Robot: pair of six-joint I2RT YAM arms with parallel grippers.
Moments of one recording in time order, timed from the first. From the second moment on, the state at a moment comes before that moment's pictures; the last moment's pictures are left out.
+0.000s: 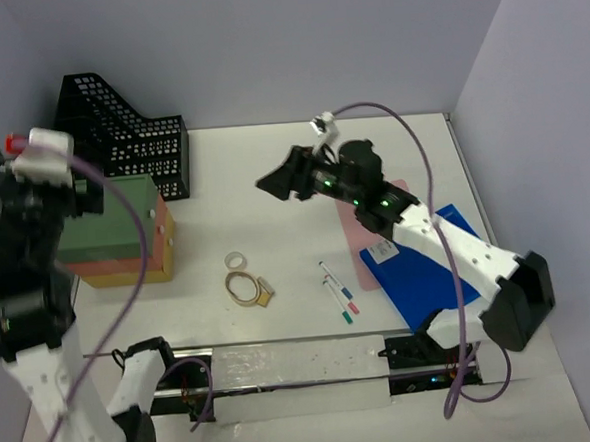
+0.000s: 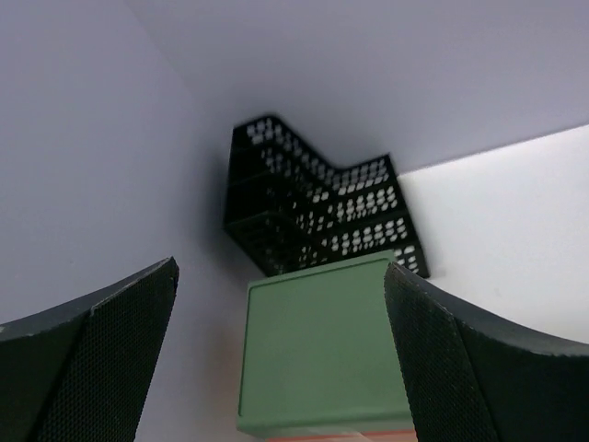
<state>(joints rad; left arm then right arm) 0.21 0.78 1.57 -0.75 0.23 0.40 0.63 1.22 1.03 0.04 -0.27 0.70</state>
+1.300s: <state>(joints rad) 0.61 1.30 1.39 -0.84 0.19 0.44 0.95 2.32 1.84 0.51 -0.43 1.37</state>
